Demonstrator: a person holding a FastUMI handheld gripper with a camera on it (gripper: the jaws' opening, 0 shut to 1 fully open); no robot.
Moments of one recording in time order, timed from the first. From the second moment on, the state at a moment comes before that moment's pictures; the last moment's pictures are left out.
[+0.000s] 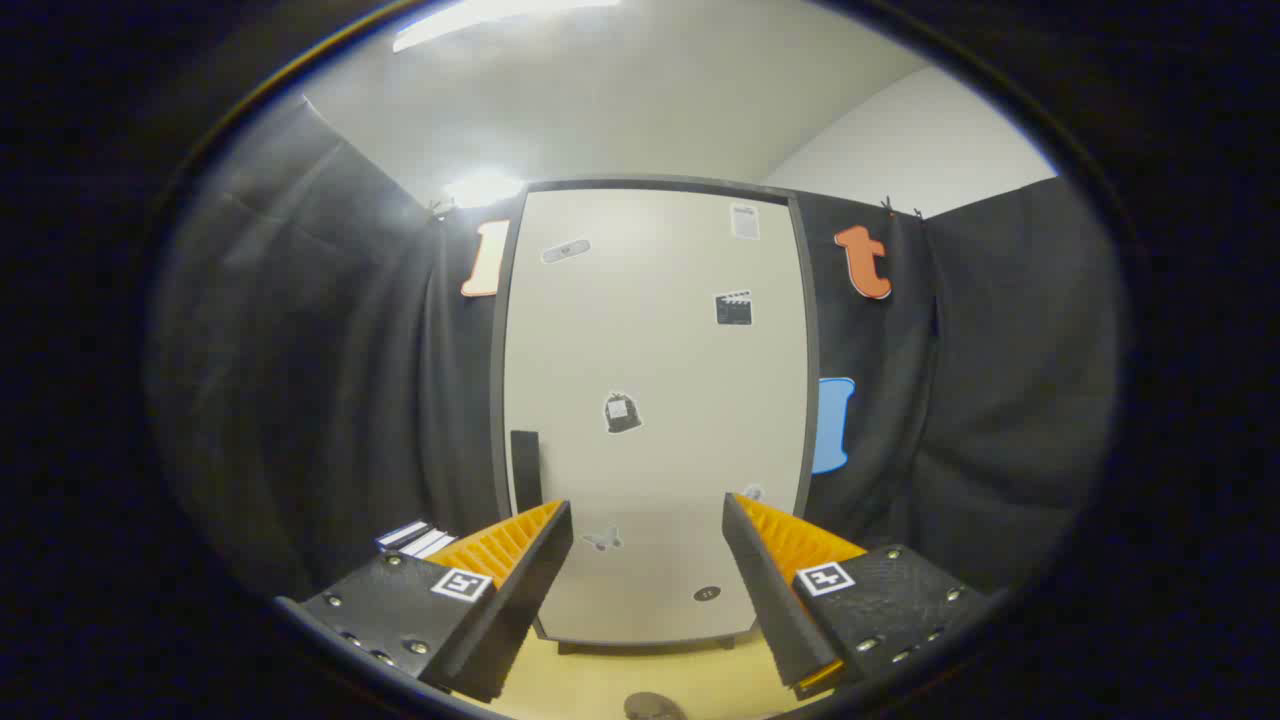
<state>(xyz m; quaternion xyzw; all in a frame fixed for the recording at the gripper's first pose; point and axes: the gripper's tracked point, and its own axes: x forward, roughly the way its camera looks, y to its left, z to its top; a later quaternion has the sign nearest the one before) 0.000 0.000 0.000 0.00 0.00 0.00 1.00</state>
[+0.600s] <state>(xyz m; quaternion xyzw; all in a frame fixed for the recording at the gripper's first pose) -0.007 0.004 0.006 0.00 -0.02 -0.01 1.00</state>
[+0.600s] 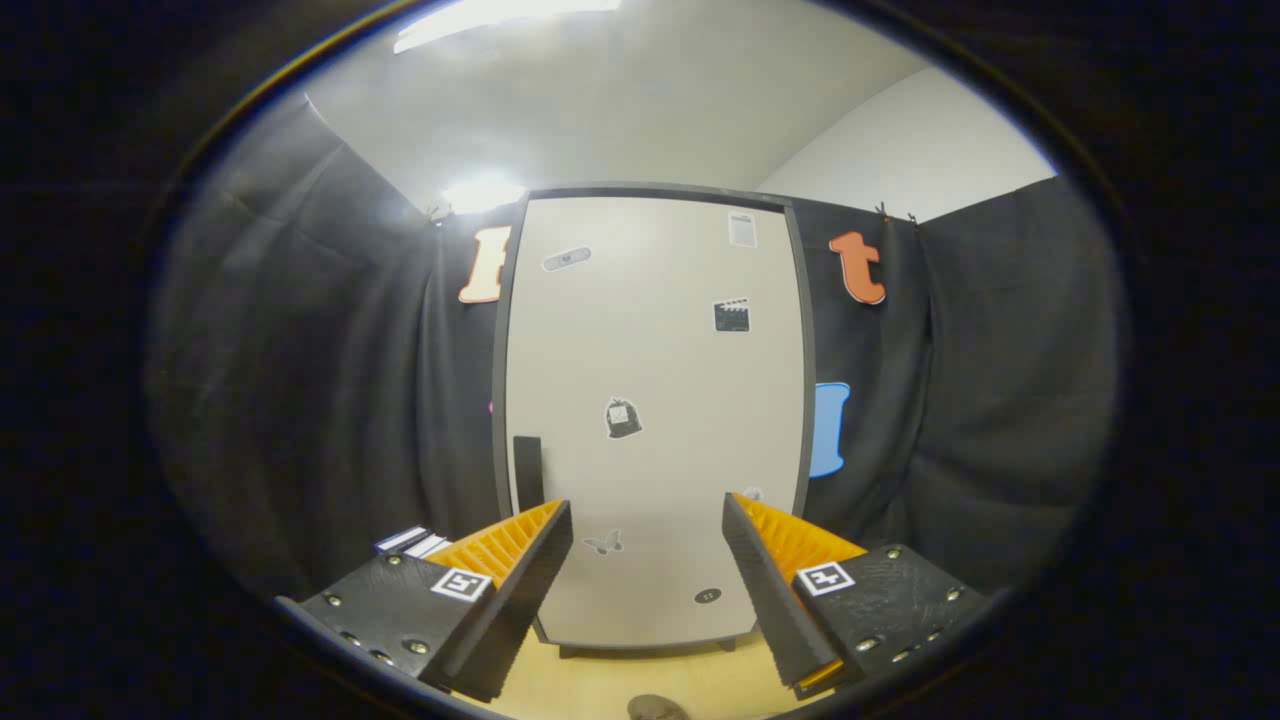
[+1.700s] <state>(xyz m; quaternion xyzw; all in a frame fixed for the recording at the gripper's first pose) 0.070 0.087 -0.019 0.04 0.01 0.04 1.00</state>
